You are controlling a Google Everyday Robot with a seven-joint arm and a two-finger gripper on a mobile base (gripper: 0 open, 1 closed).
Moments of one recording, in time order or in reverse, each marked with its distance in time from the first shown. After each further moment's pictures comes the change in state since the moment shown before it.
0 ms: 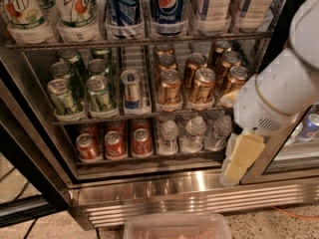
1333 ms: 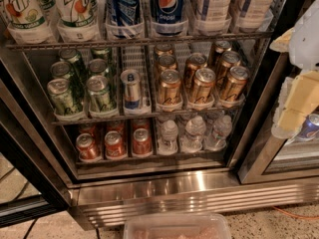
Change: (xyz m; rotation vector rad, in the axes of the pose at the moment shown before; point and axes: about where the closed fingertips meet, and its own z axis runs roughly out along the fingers) arm 0.026 -0.050 -0.117 0.147 0.146 0.026
